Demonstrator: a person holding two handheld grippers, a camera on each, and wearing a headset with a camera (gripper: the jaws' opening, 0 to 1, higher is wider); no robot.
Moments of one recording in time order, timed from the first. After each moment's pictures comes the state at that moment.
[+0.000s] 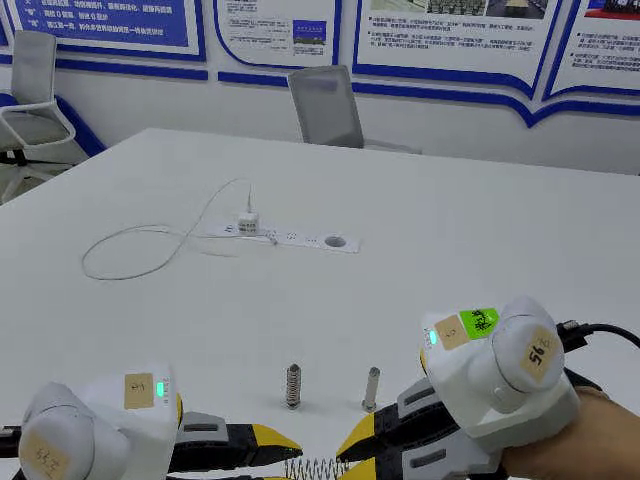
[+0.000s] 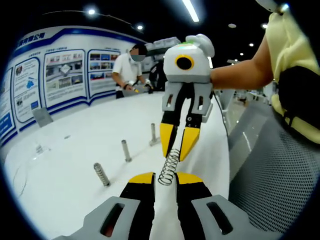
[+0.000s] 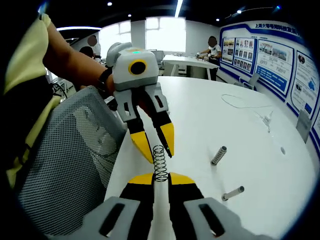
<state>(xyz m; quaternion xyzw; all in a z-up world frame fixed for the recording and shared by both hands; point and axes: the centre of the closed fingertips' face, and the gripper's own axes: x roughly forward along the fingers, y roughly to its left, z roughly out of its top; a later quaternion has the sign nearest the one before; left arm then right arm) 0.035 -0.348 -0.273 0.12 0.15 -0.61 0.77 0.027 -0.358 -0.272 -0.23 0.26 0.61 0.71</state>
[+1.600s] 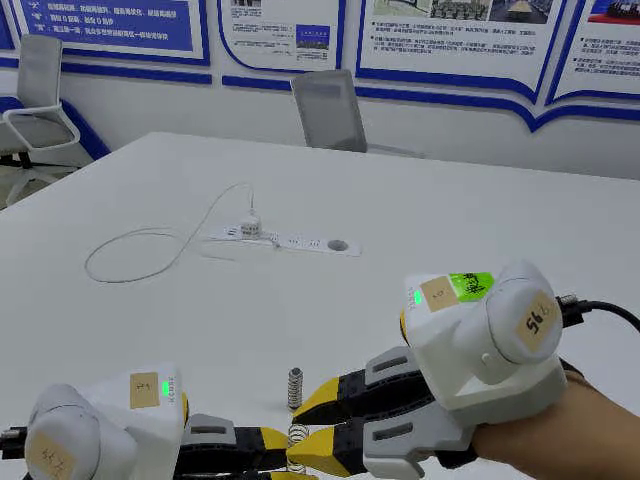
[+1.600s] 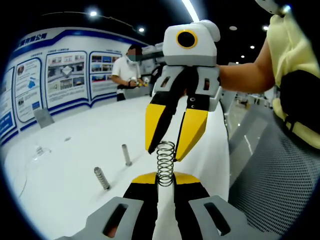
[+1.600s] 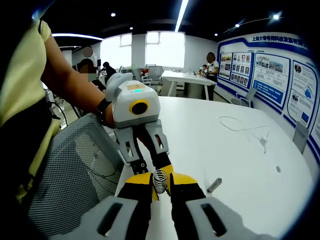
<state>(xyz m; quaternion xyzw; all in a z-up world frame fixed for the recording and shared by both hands) 0.035 -0.352 -0.266 0.11 0.14 -0.60 0.78 0.031 -0.321 -0.226 -0.20 0.20 0.61 0.74</state>
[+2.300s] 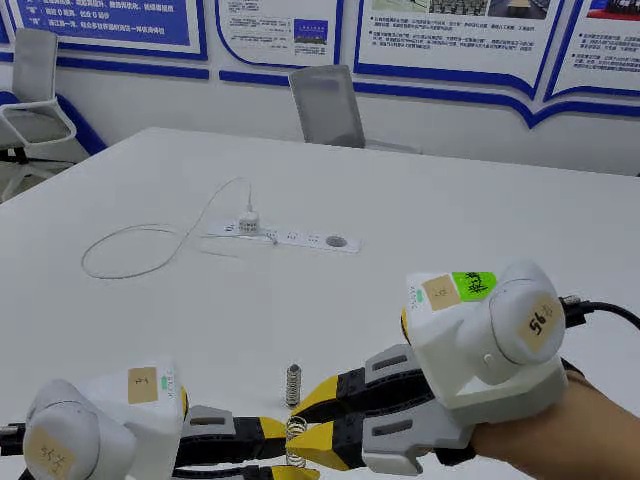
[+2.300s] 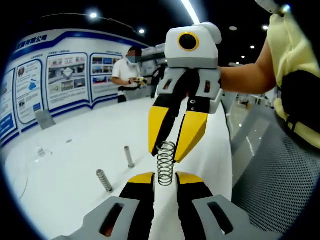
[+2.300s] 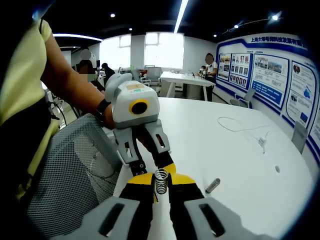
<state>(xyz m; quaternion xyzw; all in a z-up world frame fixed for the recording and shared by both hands) 0.041 -0.353 -0.264 0.11 0.13 -0.60 0.78 0.034 -0.322 -0.225 -0.19 0.19 0.61 0.75</state>
